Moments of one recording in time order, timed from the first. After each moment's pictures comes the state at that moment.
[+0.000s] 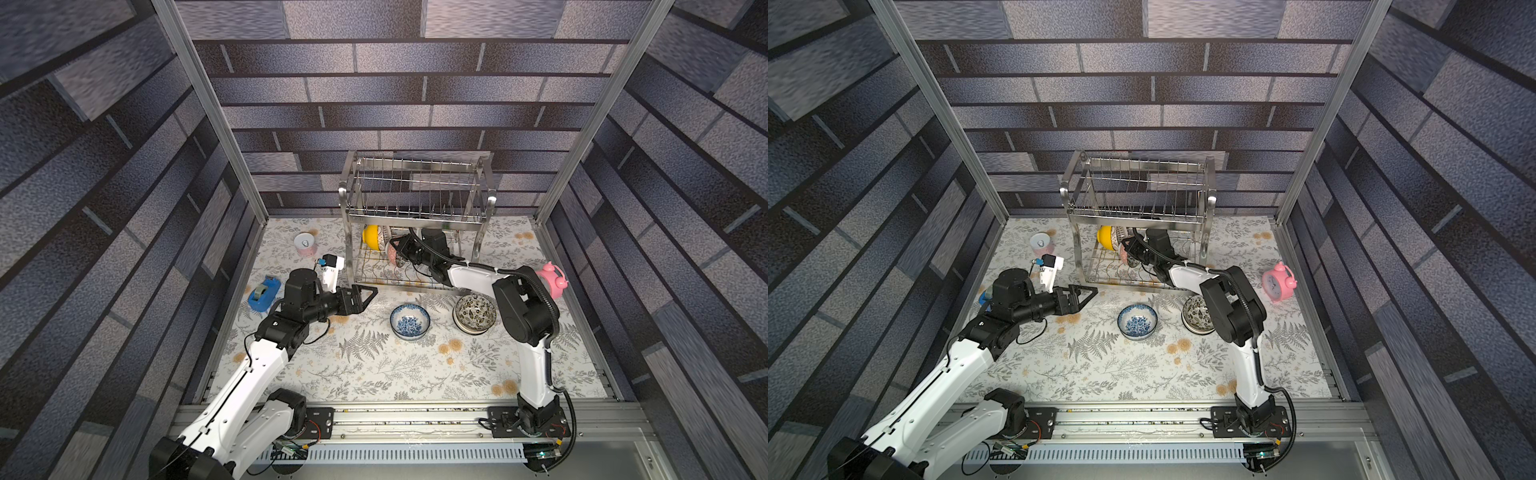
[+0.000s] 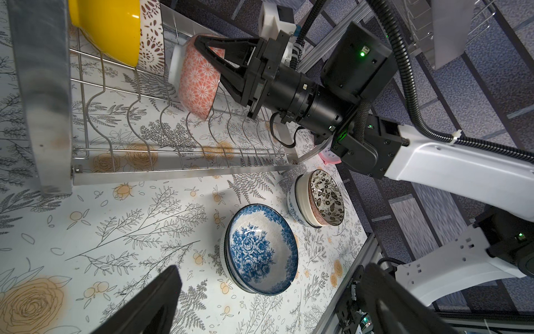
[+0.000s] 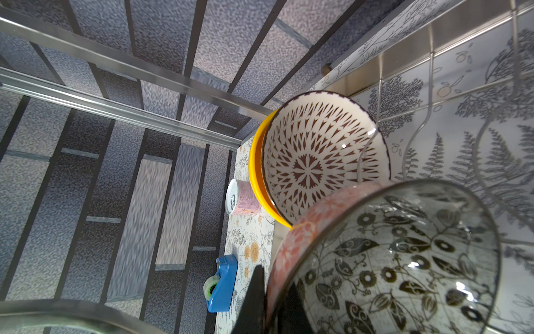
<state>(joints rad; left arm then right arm) -0.30 0.91 0.69 -0.23 0.60 -0.52 0.56 2.08 1.39 0.37 -0.26 1.05</state>
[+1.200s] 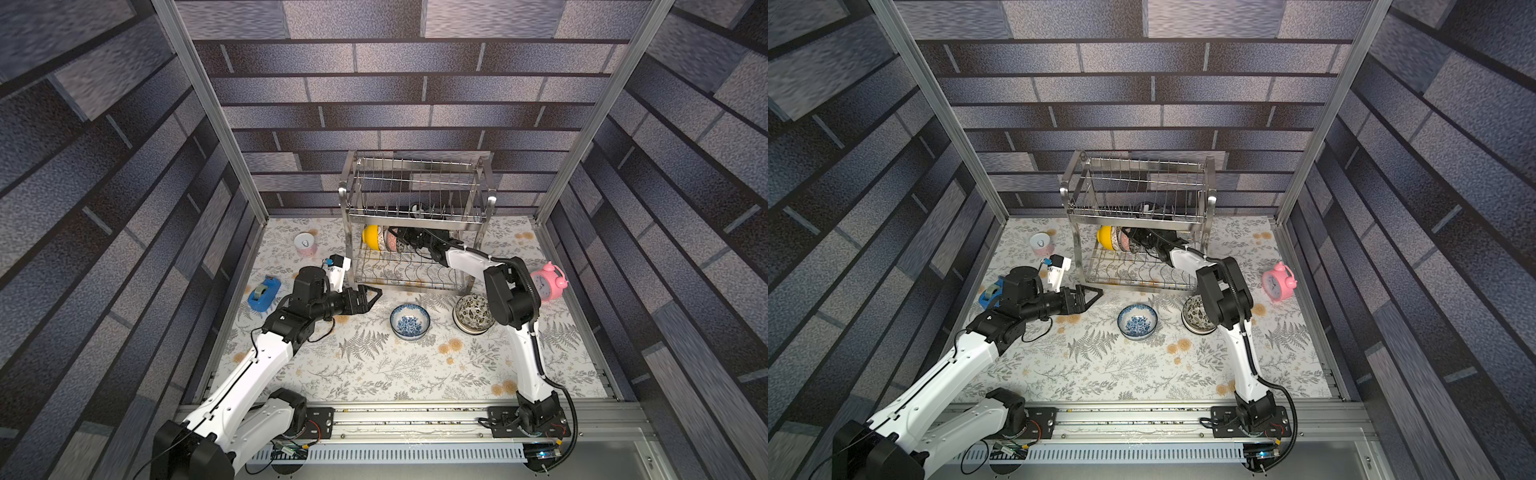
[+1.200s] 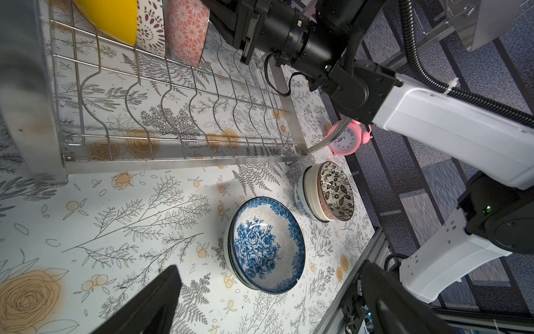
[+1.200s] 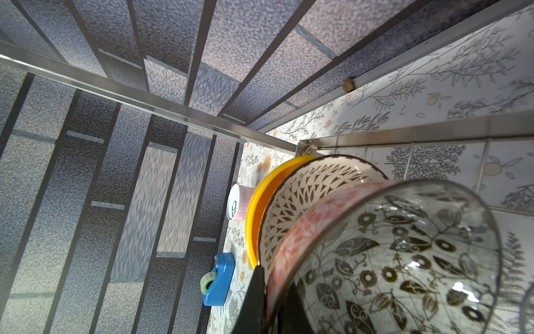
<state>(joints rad) -0.36 0.97 0.72 -0.26 0.55 -0.52 0.47 2.30 1.73 0.26 -0.51 0.95</state>
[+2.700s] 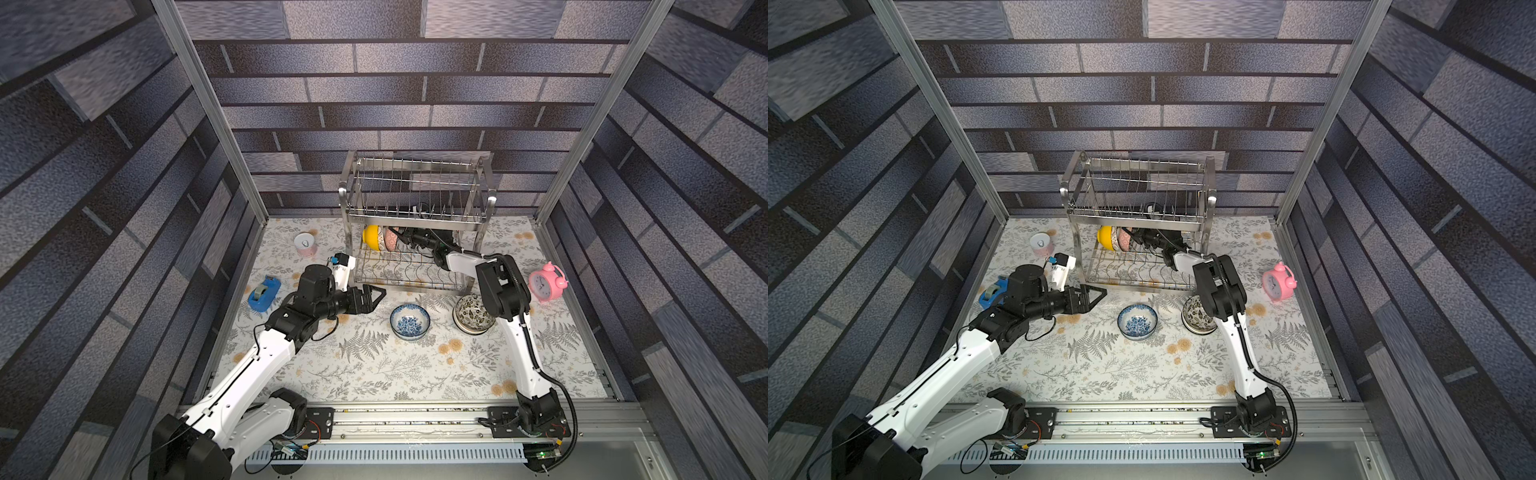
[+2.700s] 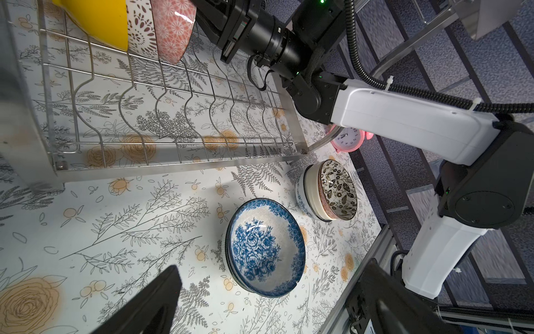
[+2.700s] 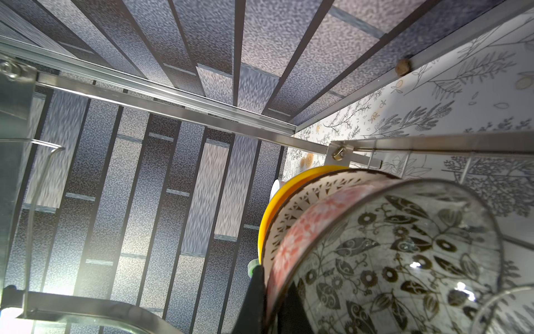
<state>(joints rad) -0.40 0.99 0.75 -0.28 0.49 -0.50 0.42 2.46 1.77 0.62 -0.74 1.21</state>
